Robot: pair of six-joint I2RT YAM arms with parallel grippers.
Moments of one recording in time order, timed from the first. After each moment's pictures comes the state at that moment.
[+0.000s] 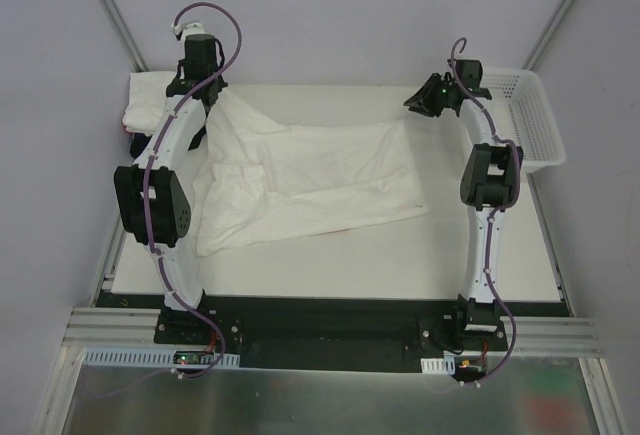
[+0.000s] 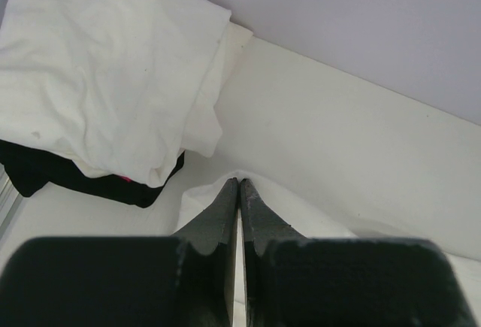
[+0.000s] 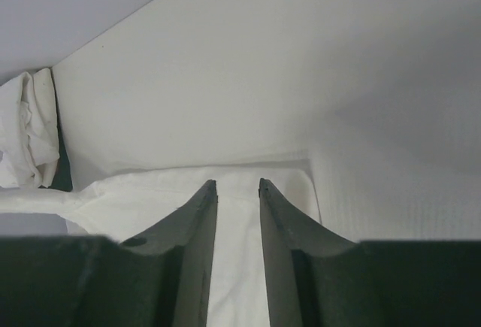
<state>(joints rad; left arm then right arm) -0.09 1.91 1.82 -0.40 -0.35 -0.29 -0.02 2.55 2.32 -0.51 -0.54 0.58</state>
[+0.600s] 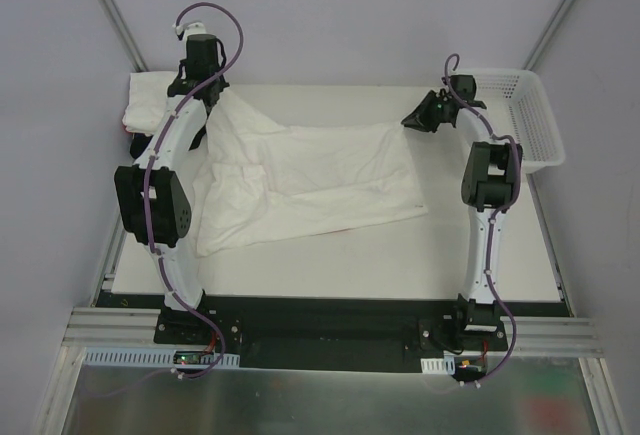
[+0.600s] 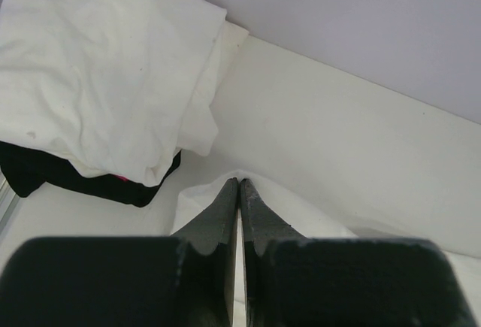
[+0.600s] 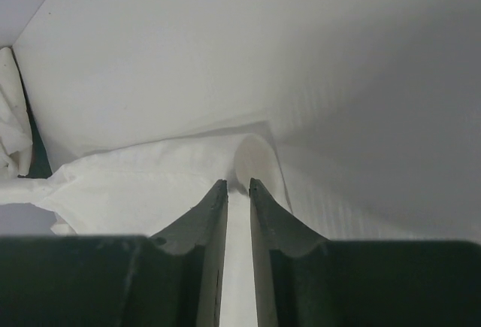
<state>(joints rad) -0.10 1.91 1.82 -0.40 -0.35 -0.29 -0.02 2.51 2.12 -0.45 -0.54 0.58</state>
